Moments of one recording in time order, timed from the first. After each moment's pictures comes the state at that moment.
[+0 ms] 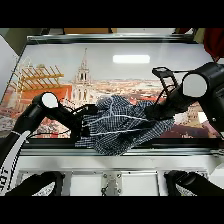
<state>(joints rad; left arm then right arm) -0.31 -1.19 0.99 1.00 -1.51 -0.32 0.48 -1.15 1.51 -1.52 1.78 1.86</state>
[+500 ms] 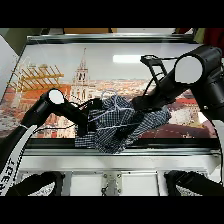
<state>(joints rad) -0.33 -1.27 1.03 0.93 -1.42 -0.32 0.56 -1.28 1.72 -1.43 1.77 1.90</state>
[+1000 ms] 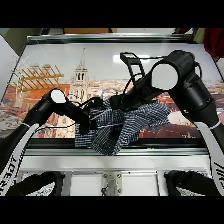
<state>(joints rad) -0.33 -1.29 1.03 0.91 -1.38 -0.32 0.69 -1.35 1.76 -1.37 1.59 2.00</state>
